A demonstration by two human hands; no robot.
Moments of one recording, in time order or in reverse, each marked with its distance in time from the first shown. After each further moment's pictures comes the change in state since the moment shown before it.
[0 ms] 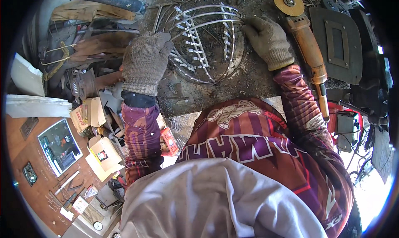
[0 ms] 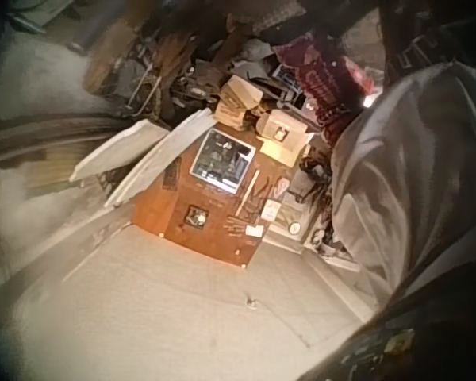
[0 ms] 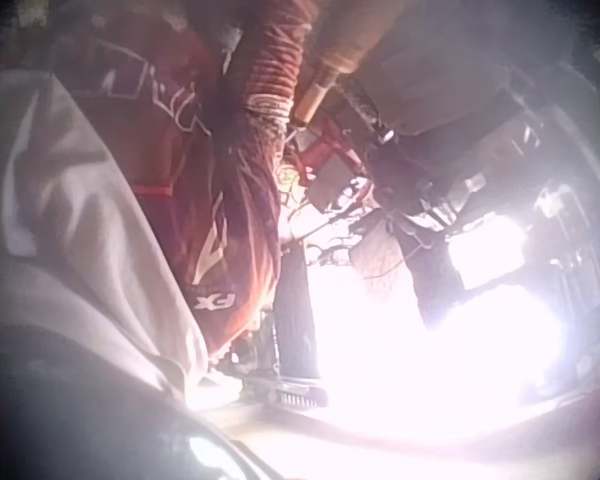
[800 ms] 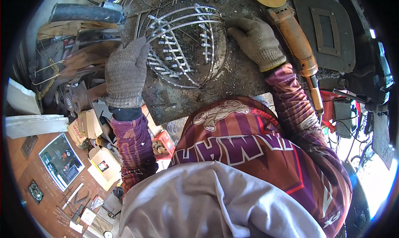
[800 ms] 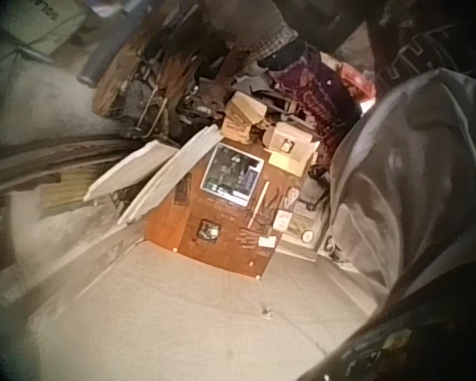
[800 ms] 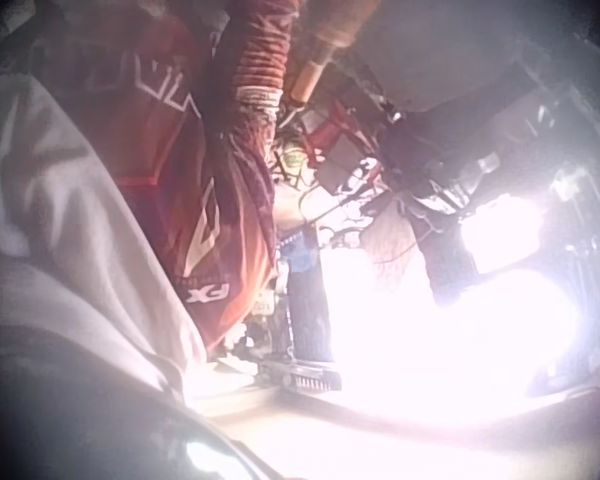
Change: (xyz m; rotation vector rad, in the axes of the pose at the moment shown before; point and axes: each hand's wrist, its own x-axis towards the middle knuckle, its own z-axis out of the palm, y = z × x) left_hand 0.003 -0.001 0.004 -0.074 0.148 0.061; right_hand -0.013 0.010 -0.010 0.132 0.010 -0.045
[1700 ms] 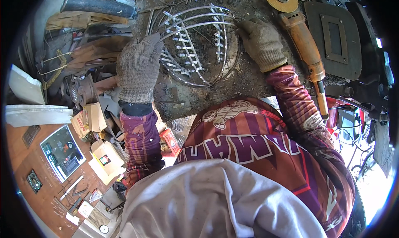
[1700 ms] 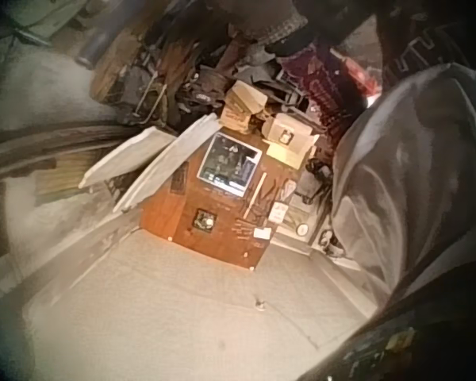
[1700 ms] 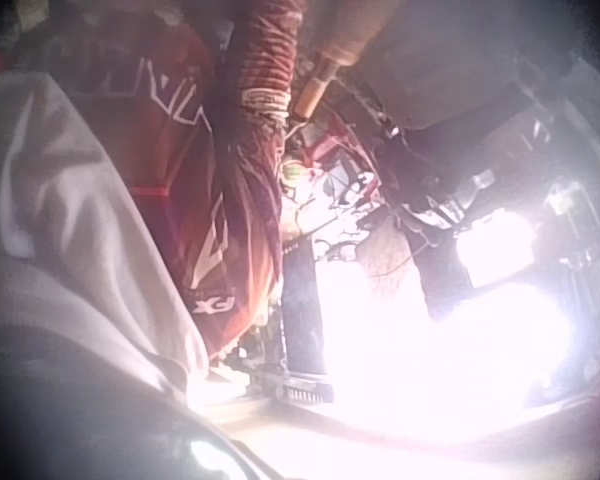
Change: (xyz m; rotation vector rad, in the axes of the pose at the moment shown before) left_hand -0.002 0.006 -0.003 0.059 0.005 -0.015; right_hand 0.006 -0.005 0.018 -0.261 -0.003 -0.021
